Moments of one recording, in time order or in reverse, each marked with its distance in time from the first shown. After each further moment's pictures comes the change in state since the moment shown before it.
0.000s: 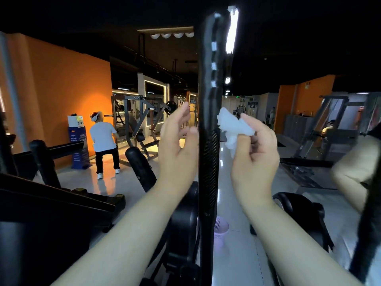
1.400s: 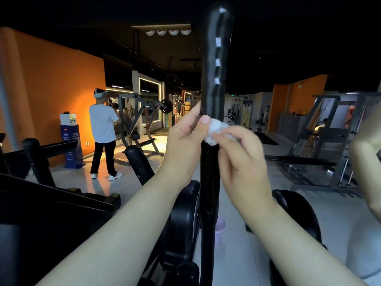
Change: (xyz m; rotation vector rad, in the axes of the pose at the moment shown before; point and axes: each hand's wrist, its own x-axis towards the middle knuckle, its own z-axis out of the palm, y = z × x) left_hand 0.020 0.003 0.004 -0.380 -0.220 -0.241; right_hand -0.013 0.003 -0.006 -0.478 -0.301 -0.517
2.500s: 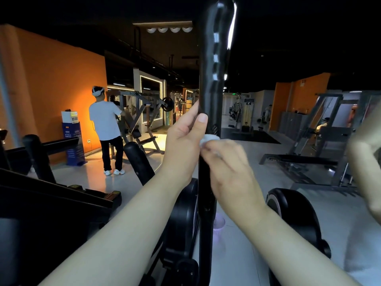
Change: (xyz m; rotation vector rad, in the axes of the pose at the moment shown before) left_hand -0.004 -0.009 0.001 0.092 0.060 0.003; right_hand -0.018 -0.003 0.004 0.001 -0.159 -0.032
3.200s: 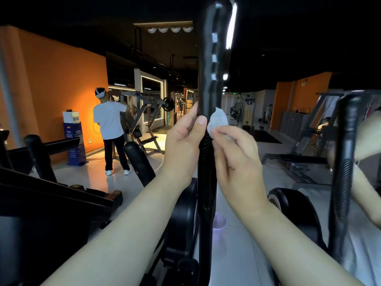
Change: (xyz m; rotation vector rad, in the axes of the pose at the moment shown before) left_hand -0.004 -0.003 0.002 -0.057 0.012 -0.014; right_hand 0.009 0.002 -0.005 0.058 0.146 0.074
